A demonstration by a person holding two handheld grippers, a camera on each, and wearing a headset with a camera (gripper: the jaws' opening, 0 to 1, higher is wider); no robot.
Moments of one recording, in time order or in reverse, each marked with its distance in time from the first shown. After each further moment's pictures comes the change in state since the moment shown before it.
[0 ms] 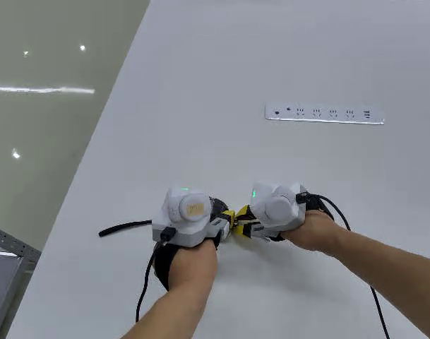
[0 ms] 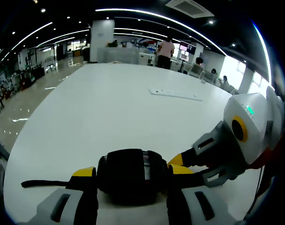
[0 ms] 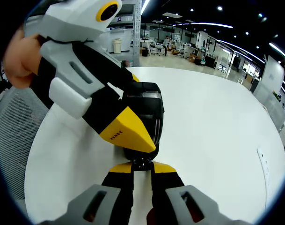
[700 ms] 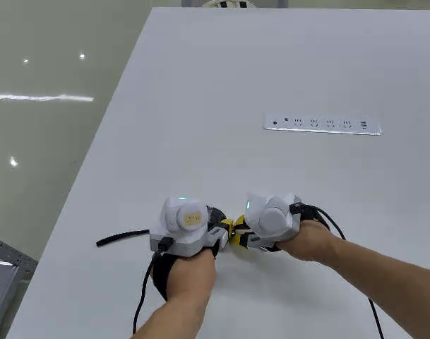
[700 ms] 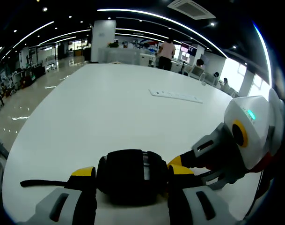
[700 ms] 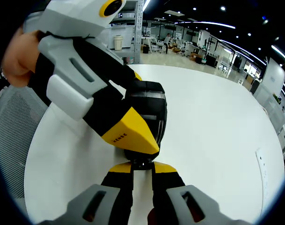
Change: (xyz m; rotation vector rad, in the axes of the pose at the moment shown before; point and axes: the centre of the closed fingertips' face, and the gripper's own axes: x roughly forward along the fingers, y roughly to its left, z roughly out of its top) left arm -0.001 0.000 0.002 -0.019 -0.007 -0.003; right arm -0.001 0.001 0.002 -0.021 0.031 -0.009
